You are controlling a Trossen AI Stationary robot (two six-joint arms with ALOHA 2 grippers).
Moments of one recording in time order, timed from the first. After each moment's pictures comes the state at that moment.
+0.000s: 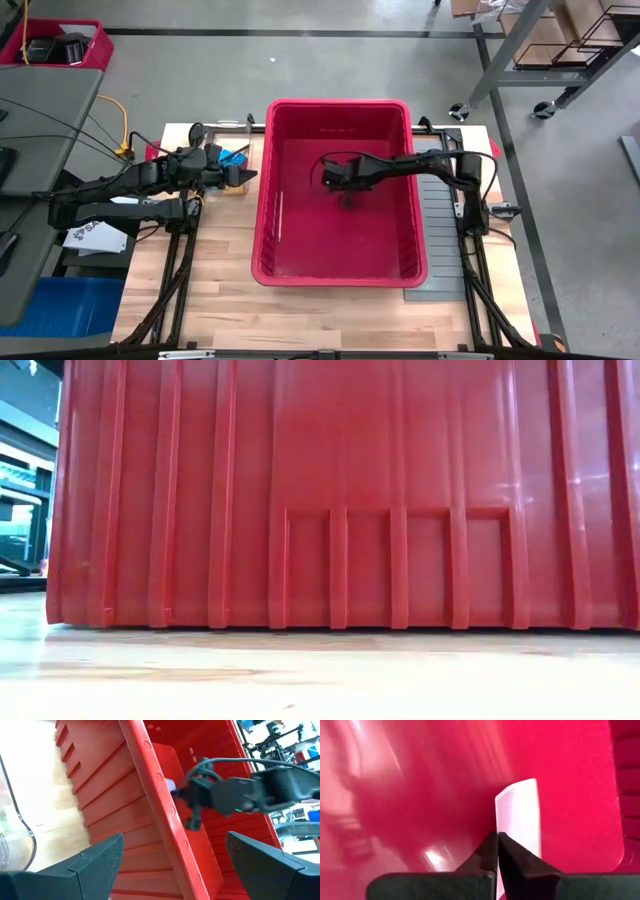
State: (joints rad) left arm 0.25 0.62 0.68 -0.57 -0.17 -1.04; right arm -0.21 2.03 1.41 -0.81 0.43 0.11
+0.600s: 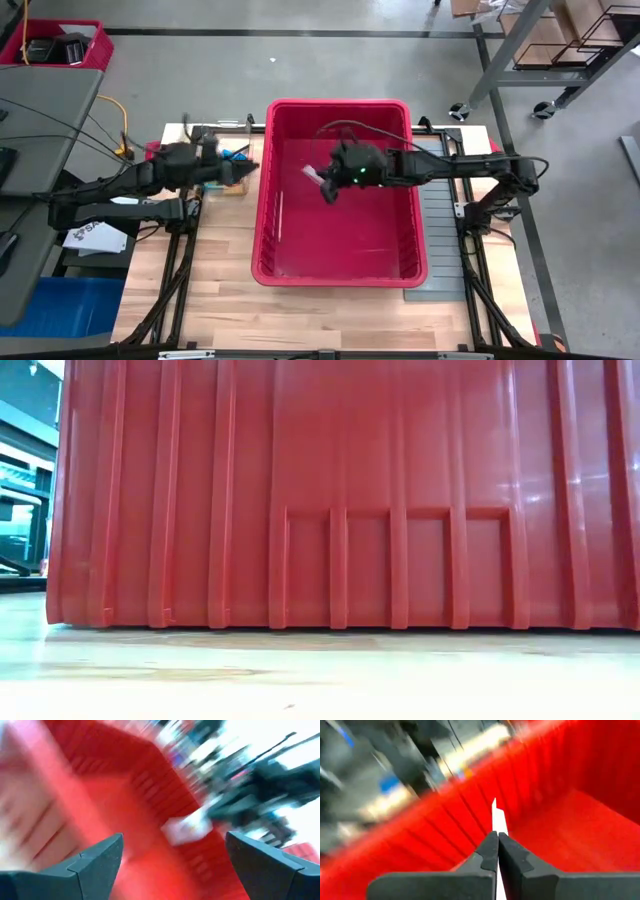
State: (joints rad) left arm 0.25 0.60 0.68 -0.35 -0.14 -0.86; right arm -0.06 1.61 1.41 -0.39 0.23 0.47
